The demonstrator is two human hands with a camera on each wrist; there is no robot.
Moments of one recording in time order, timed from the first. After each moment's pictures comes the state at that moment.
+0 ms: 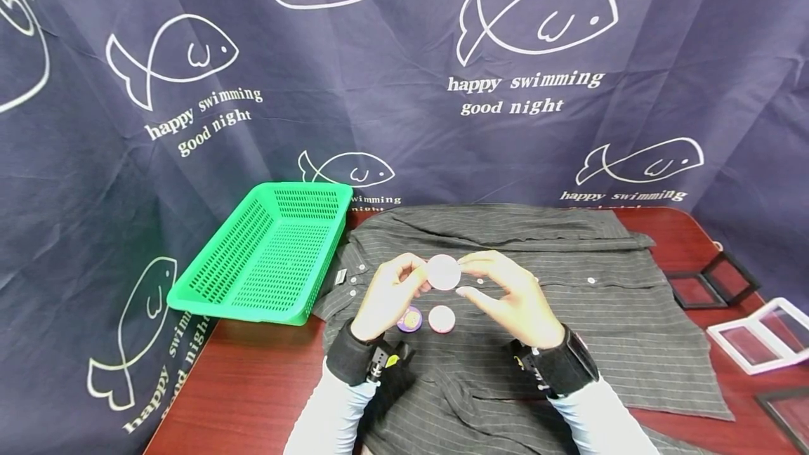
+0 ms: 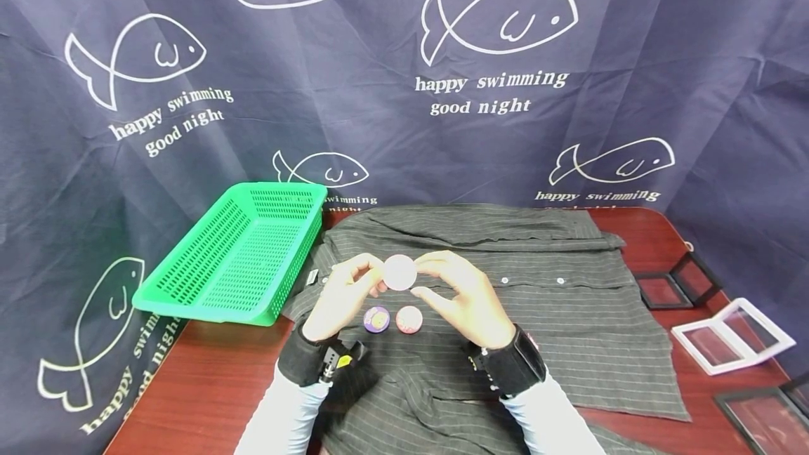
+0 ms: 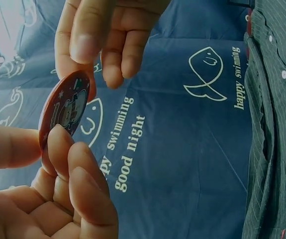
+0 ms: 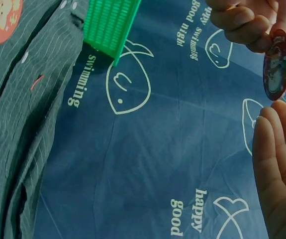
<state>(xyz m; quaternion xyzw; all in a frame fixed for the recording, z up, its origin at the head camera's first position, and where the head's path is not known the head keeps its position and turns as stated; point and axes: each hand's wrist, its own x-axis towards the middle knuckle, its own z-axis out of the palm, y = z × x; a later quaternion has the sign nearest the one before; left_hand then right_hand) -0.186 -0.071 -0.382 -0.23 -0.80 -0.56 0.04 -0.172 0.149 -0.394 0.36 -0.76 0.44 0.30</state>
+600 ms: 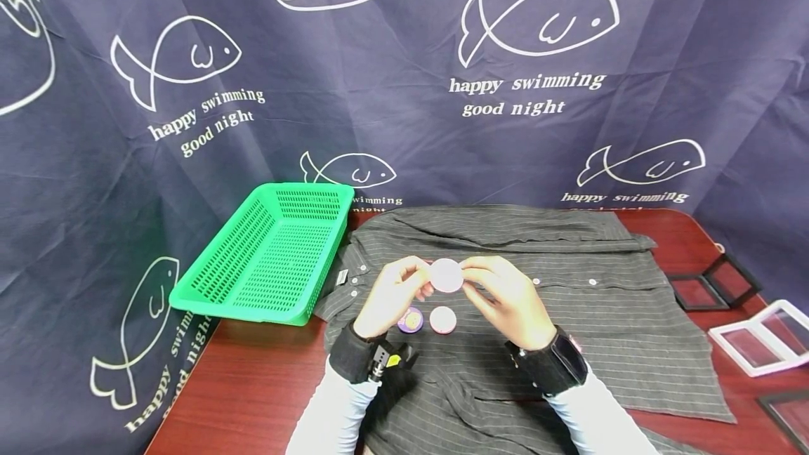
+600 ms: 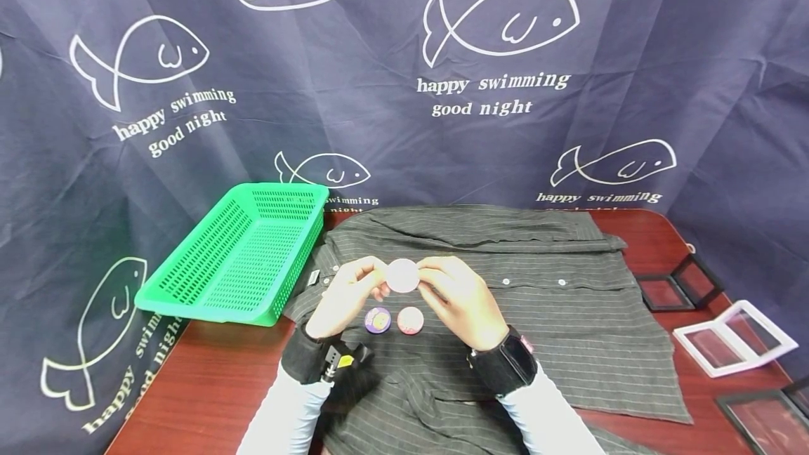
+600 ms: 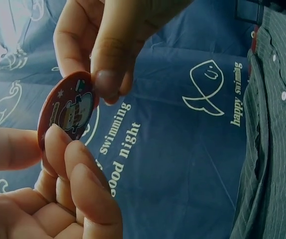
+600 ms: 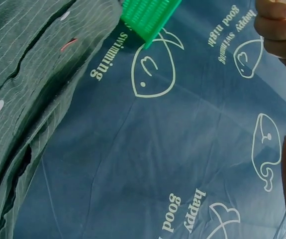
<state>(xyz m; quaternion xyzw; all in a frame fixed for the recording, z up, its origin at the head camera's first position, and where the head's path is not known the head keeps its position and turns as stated) -0.189 -0.068 -0.384 -0.22 -0.76 -0.61 -0.03 -0.178 0.141 -0.402 0.39 -0.75 0.31 0.43</state>
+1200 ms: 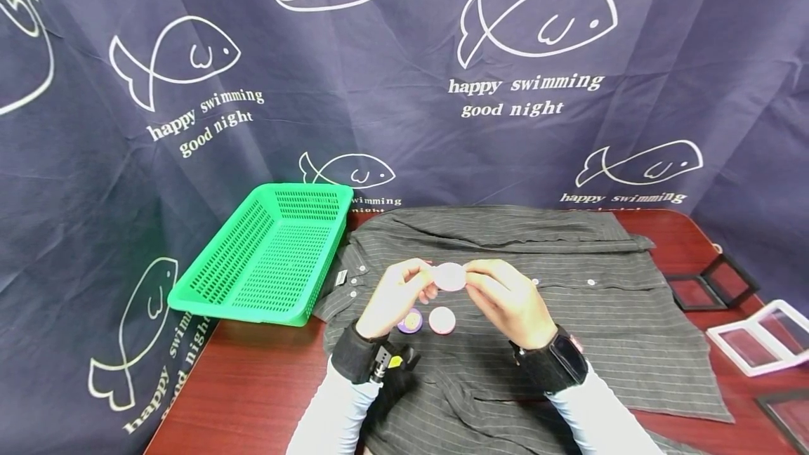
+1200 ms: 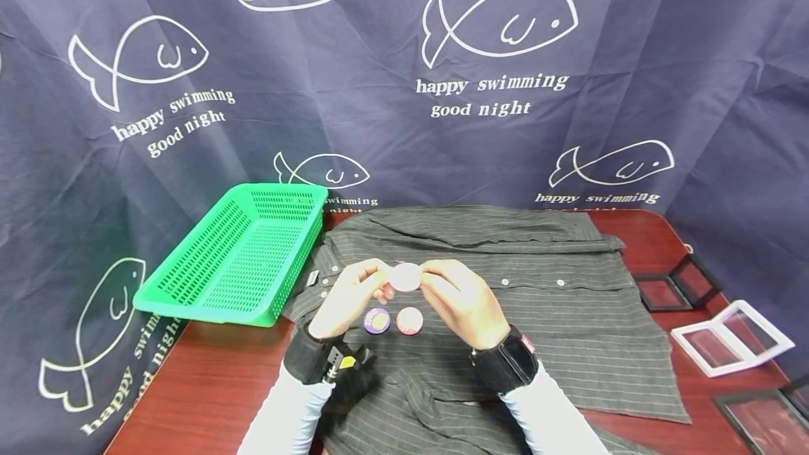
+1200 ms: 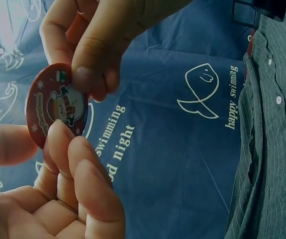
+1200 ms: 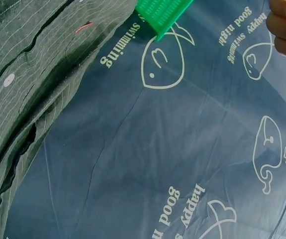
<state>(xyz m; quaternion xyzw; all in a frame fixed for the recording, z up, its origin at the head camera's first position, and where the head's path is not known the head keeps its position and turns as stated) -0.190 -0.062 -0.386 -0.20 -0.75 -0.63 -0.06 -0.179 0.144 -0.404 0.42 -0.72 0.28 0.48</state>
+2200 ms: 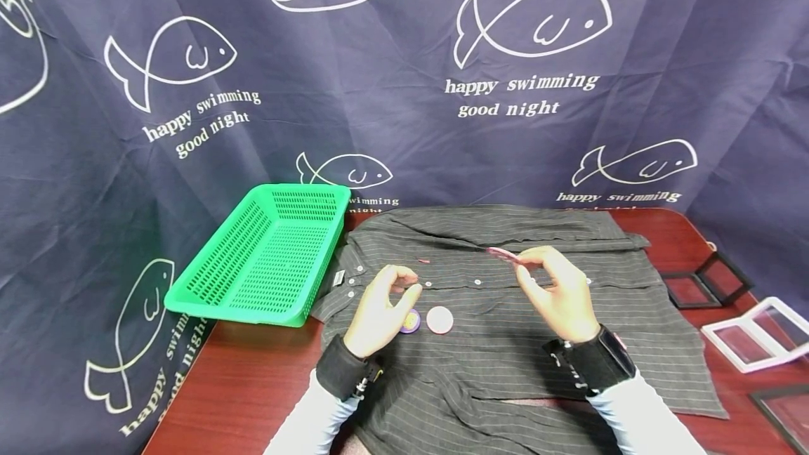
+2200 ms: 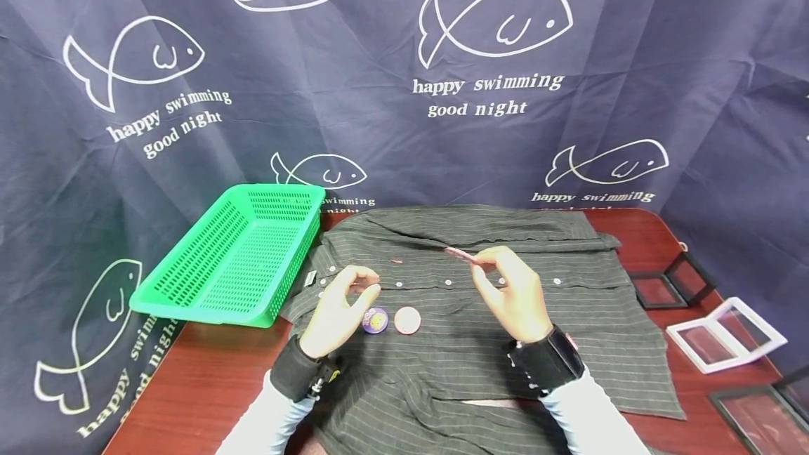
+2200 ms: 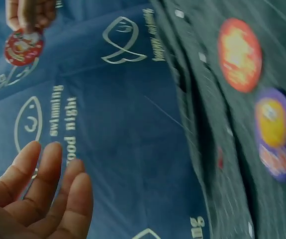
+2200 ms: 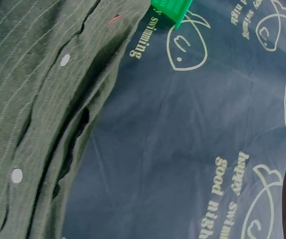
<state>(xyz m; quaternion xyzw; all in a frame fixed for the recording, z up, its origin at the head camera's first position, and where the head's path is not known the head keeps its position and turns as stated) -0.181 -0.085 -0.422 -0.24 -0.83 -0.48 0.14 -0.176 0.203 -0.408 0.24 -0.78 0.38 0.43</state>
